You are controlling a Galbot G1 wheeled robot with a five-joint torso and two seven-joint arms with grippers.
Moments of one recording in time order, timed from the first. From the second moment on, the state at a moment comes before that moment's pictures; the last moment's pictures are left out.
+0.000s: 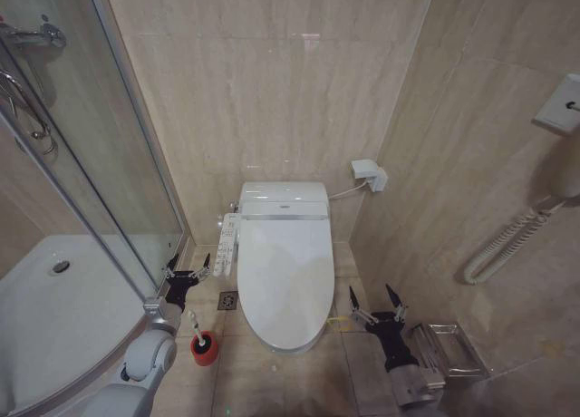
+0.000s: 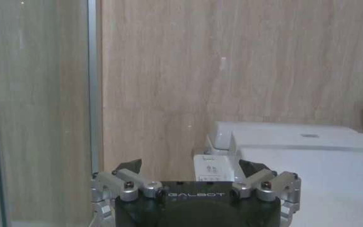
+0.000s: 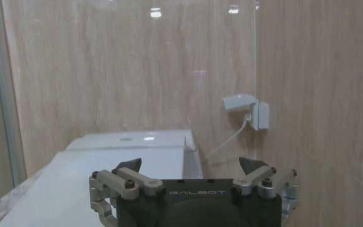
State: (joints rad) left arm 1.12 -1.14 -0.37 -1.60 -0.45 -0.13 -0.09; right arm -1.60 1.50 0.61 1.92 0.16 0.26 -0.11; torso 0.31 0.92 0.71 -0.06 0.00
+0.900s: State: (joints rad) left arm 1.12 -1.14 -0.37 -1.60 -0.45 -0.13 -0.09; right arm -1.55 1.49 0.57 1.66 0.05 0.37 -0.13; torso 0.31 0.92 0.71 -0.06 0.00
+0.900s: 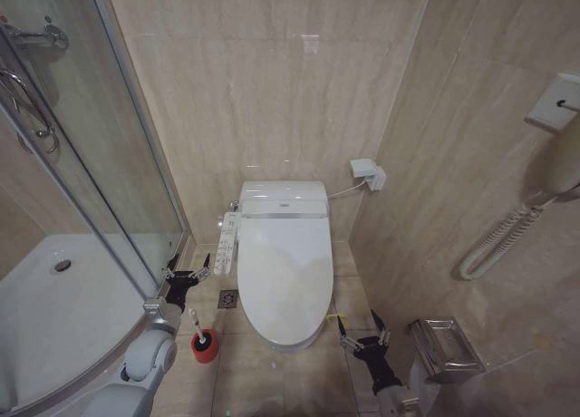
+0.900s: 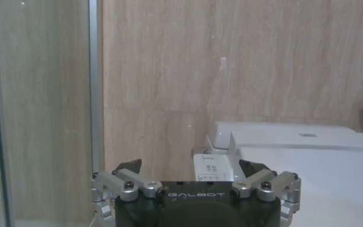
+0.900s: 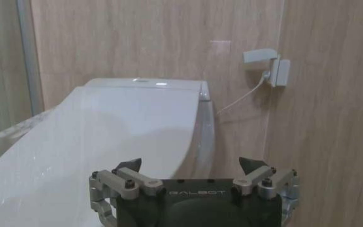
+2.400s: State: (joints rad) left arm 1.12 -1.14 -0.37 -1.60 -0.45 -0.13 -0.09; right arm -1.28 1.49 0.60 1.18 -0.11 0.57 -0.12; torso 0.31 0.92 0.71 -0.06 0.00
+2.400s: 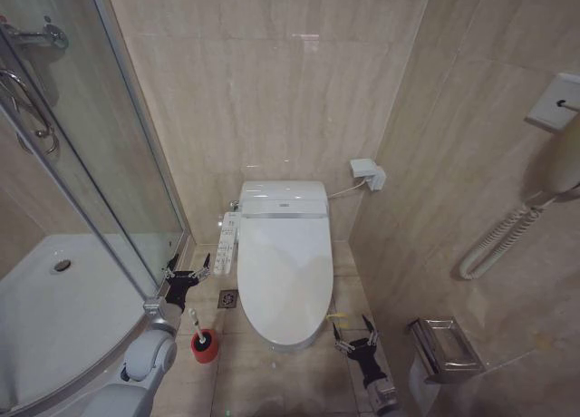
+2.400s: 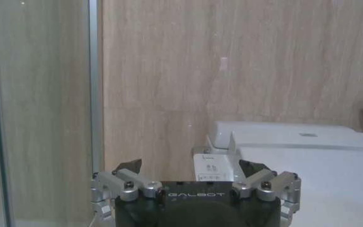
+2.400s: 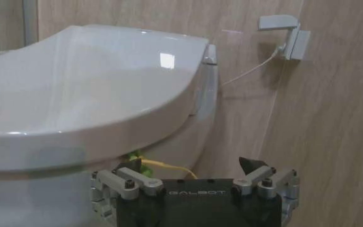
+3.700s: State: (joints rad) left arm 1.12 -1.14 -0.37 -1.60 -0.45 -0.13 -0.09; right arm -1.15 1.45 0.63 1.00 -0.19 0.64 -0.04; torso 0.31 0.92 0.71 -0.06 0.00
